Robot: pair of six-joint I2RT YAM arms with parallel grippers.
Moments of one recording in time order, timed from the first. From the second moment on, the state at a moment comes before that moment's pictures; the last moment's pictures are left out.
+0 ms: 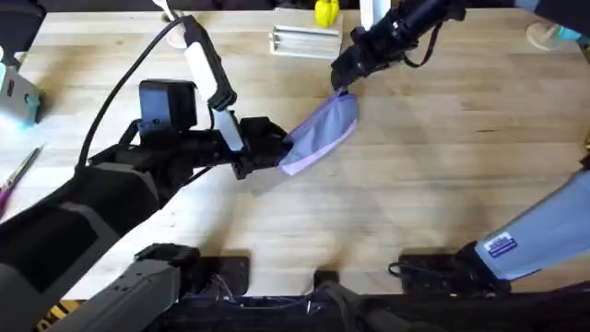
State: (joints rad) left arm -0.11 1.11 0.42 -0.12 0.91 0.62; right arm 0.30 1.85 1.60 -1.04 -0.47 -0.15
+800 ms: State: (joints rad) left arm -0.12 1.11 0.42 -0.14 0.89 0.62; right arm 0.09 2.13 1.57 -0.95 -0.54 0.08
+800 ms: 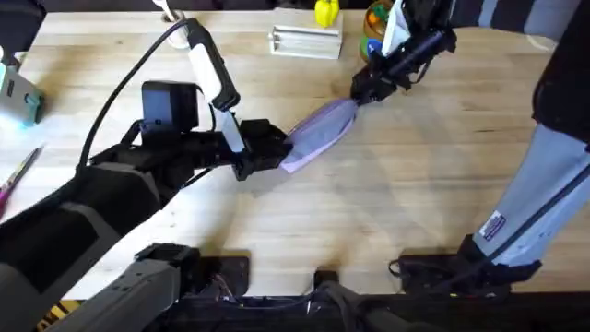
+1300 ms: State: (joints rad) left arm -0.11 1.11 0.42 -0.18 0.90 0.62; right arm 0.11 2.11 1.59 -0.95 -0.62 0.10
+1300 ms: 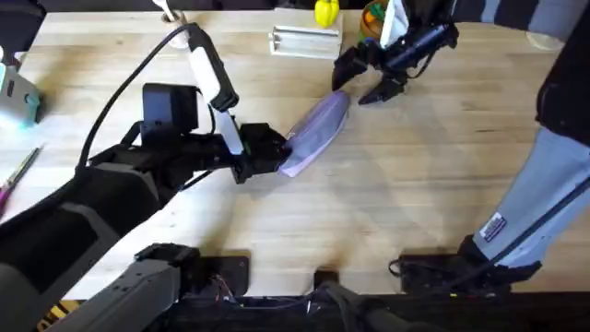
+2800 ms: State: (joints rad) left arm -0.11 0.84 0.81 -0.66 0.55 0.62; right arm -0.04 1.19 1.72 -1.26 -0.26 -0.14
